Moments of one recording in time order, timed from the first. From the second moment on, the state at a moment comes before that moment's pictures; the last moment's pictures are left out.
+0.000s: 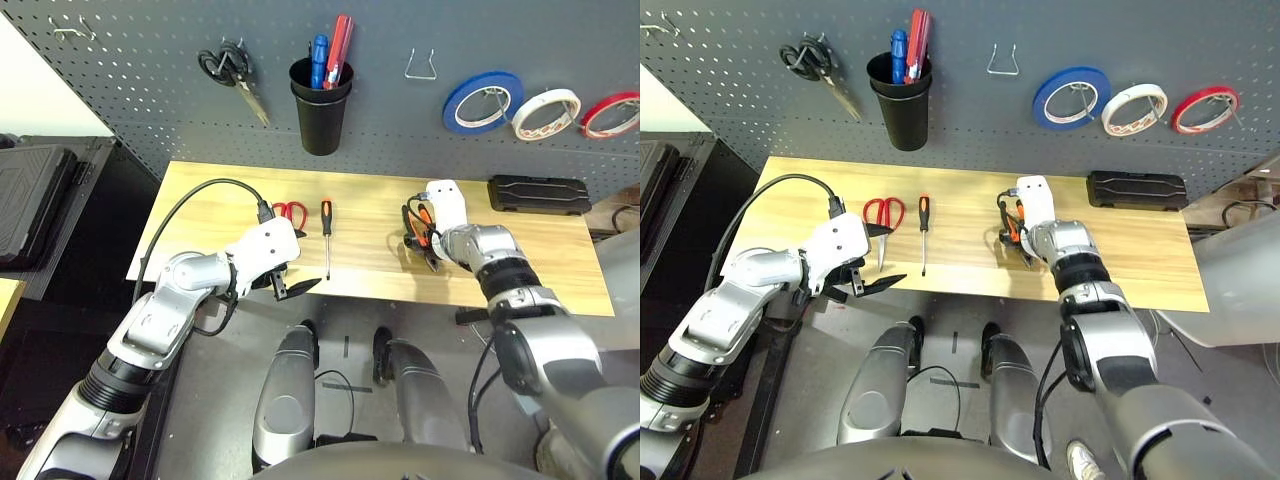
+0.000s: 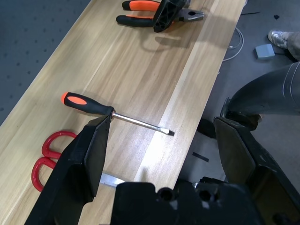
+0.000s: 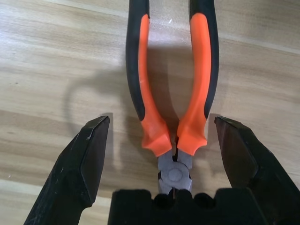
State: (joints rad) left arm -0.23 0.70 -0.25 -0.30 -0.07 0.37 -0.87; right arm -0.82 -0.18 -0.06 0.97 0.07 0.68 0.16
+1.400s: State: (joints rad) left arm -0.22 0.60 -0.11 -0.32 -0.16 0.32 -0.83; right arm -0.60 -0.30 0.08 0.73 -0.06 0.30 0.34
